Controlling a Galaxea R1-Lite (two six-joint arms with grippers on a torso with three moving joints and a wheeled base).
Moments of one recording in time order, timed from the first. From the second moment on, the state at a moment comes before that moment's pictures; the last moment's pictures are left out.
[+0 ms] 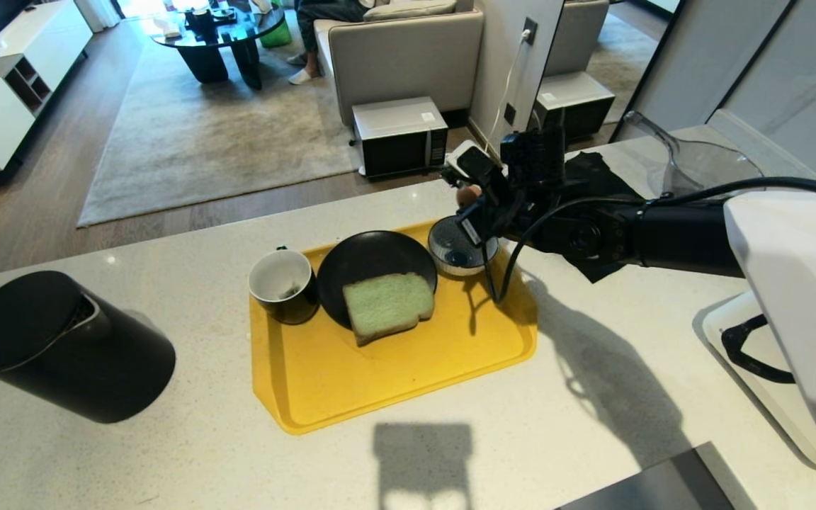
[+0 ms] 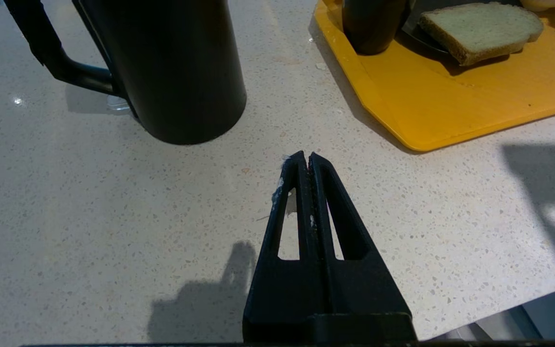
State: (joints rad) left arm 0.00 0.00 0.00 -0.05 0.01 -0.02; right arm 0.51 2.28 -1.98 -0.10 -0.23 -0.52
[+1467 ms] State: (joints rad) left arm 0.00 0.00 0.00 -0.05 0.01 -0.02; right arm 0.50 2.22 -1.90 -0.01 -0.21 -0.58
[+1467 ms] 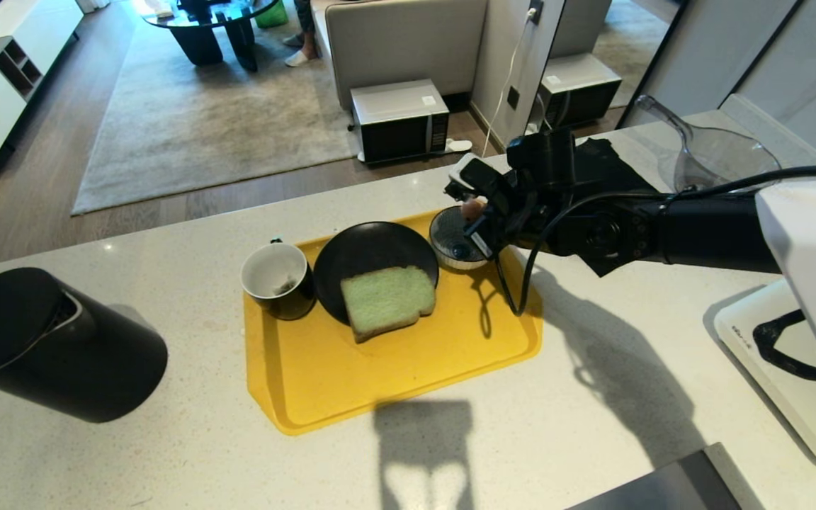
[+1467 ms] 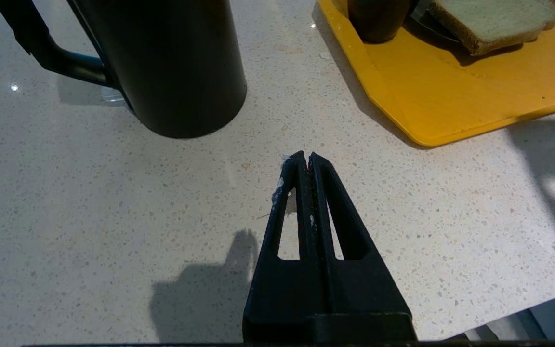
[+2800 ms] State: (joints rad) left arm 0.00 0.00 0.00 -0.05 0.01 -0.02; right arm 0.51 2.26 -1.89 -0.01 -0.21 -0.60
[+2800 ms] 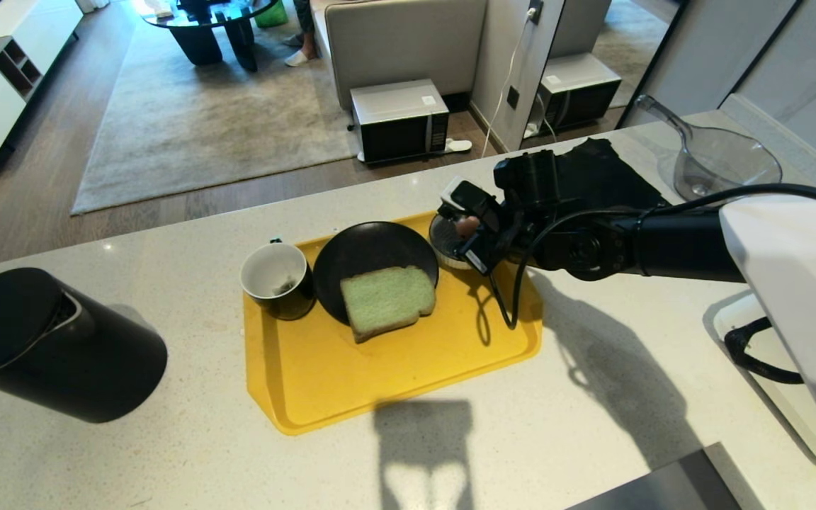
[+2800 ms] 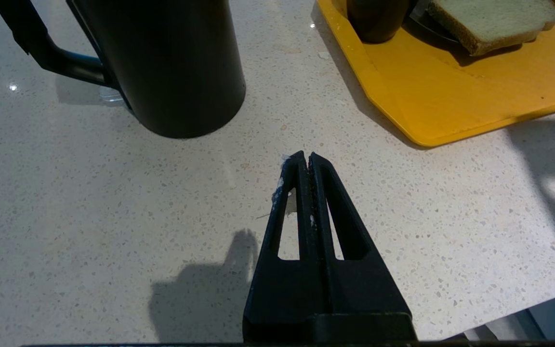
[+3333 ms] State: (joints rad) left arm 0.00 0.00 0.00 -0.05 0.01 -0.02; right arm 0.52 2.25 -1.88 -0.01 -0.22 -0.60
